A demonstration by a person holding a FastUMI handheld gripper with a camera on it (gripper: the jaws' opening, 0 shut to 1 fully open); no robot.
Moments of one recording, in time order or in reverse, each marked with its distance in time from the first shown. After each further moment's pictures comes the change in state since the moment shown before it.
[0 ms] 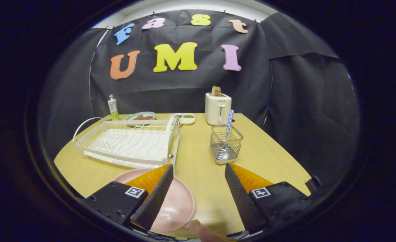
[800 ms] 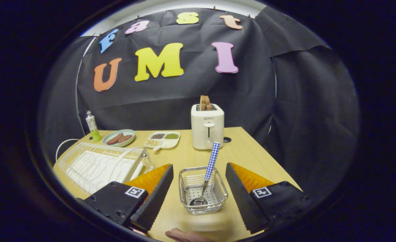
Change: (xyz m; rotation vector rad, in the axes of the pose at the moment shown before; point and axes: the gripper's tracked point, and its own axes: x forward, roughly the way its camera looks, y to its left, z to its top) arm 0.160 -0.066 0.088 0.049 0.011 0.028
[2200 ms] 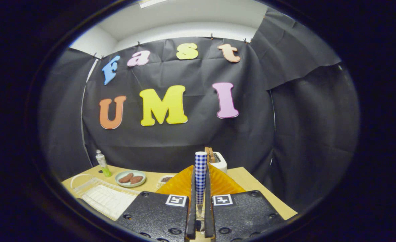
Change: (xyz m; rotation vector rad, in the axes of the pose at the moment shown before) arm -0.126 0.047 0.125 0.037 -0.375 0.064
